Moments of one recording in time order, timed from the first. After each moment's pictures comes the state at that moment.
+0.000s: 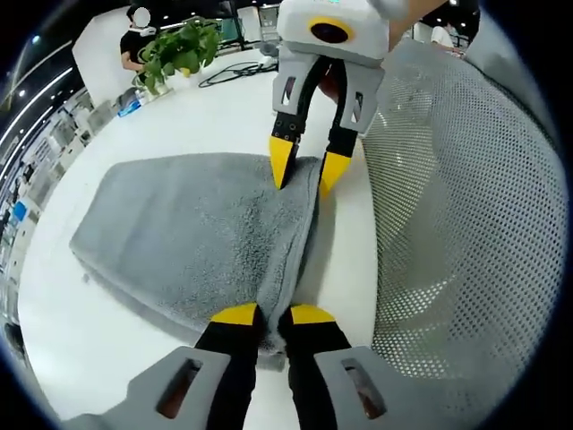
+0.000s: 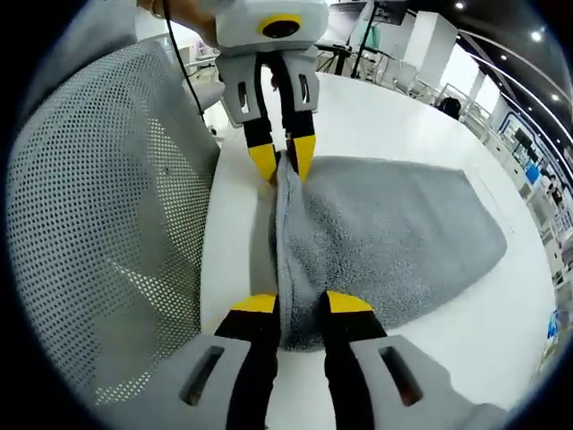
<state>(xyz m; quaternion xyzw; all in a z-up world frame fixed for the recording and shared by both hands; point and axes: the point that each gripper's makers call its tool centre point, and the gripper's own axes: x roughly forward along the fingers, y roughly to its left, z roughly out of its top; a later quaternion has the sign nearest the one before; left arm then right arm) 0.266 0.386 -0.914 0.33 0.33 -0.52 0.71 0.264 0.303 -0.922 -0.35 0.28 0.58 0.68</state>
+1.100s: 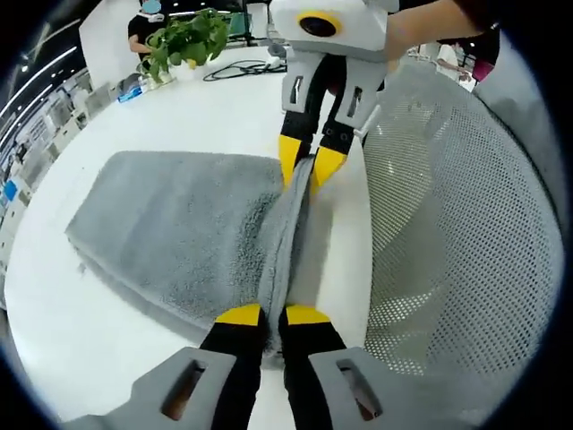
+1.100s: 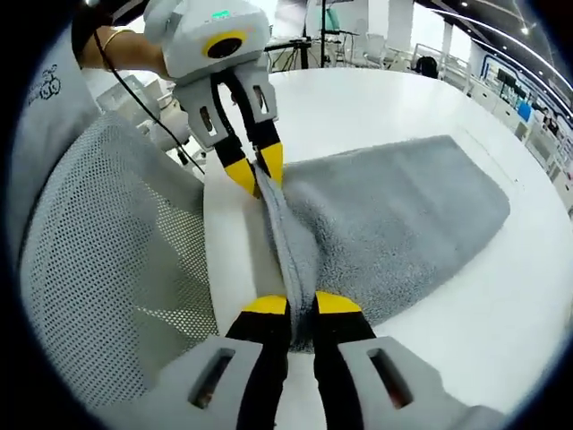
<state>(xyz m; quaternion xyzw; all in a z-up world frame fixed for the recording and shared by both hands) 0.270 0.392 -0.895 0.30 0.37 -0.53 0.71 0.271 0.304 -0.894 -0.25 0.37 0.56 0.70</state>
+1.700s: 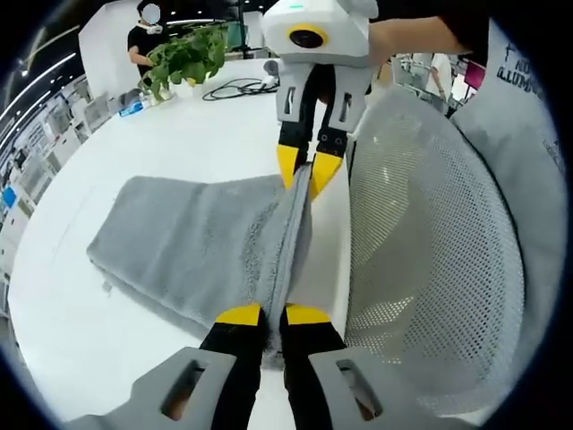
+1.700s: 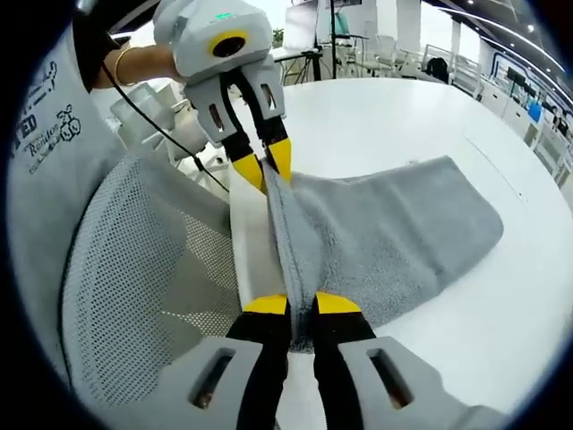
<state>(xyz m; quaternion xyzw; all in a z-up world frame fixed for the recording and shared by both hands) 0.262 0.393 -0.845 0.29 0.35 -0.55 0.70 0.261 0.307 -0.853 -0.23 0.38 0.58 0.68</state>
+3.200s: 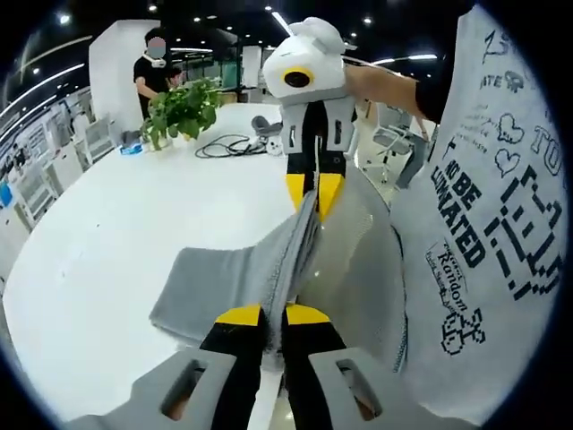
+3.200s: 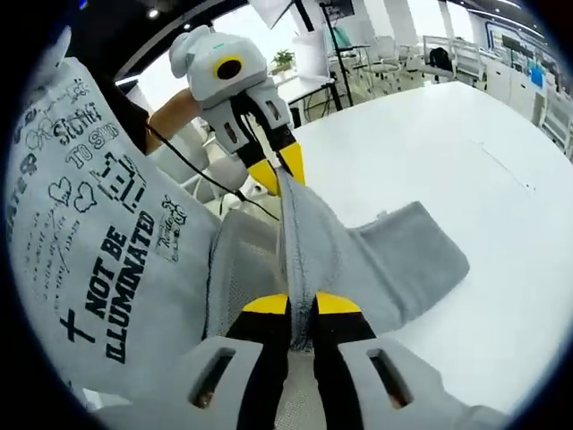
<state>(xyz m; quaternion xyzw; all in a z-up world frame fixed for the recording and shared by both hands) 0.229 0.382 -0.723 0.21 0.30 -0.58 0.72 0.207 0.304 -0.724 -0.11 0.43 0.61 0.66</state>
